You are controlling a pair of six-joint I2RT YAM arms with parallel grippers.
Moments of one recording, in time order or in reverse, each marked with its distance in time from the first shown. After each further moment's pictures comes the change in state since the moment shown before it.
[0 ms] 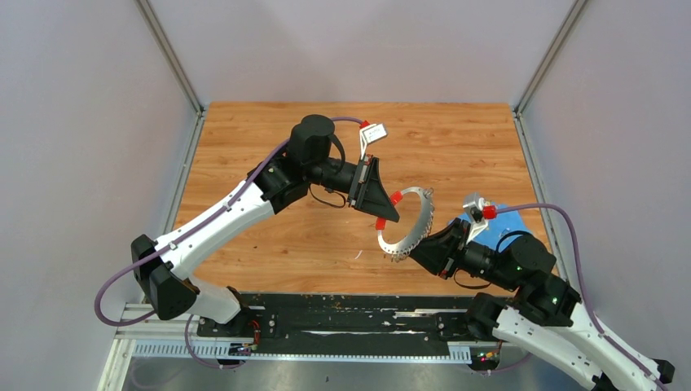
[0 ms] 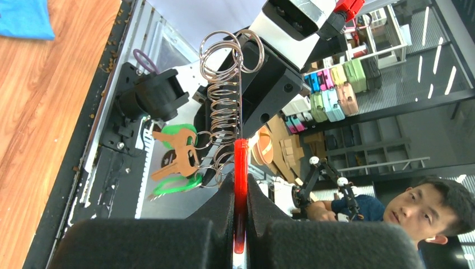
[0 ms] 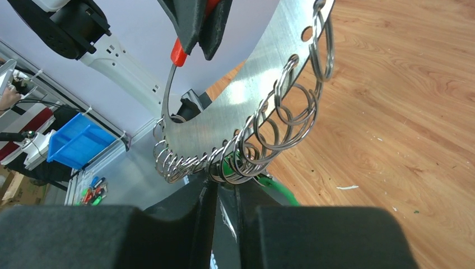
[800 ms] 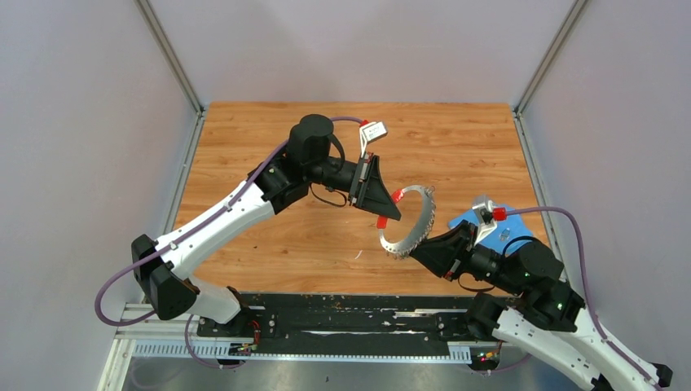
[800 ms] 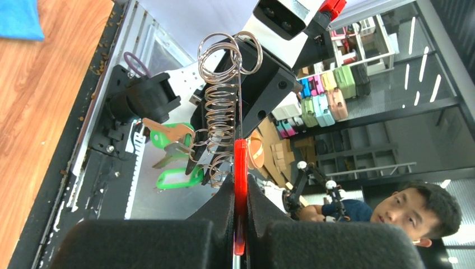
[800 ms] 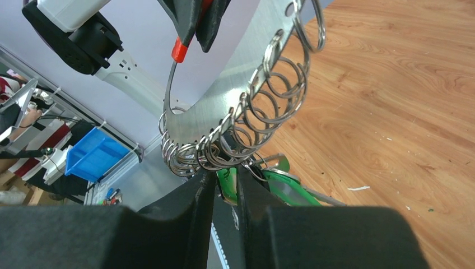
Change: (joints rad) left arm 0.000 0.000 -0.003 0.038 0.000 -0.053; right arm 0.000 -0.052 -0.017 0.004 0.013 0.057
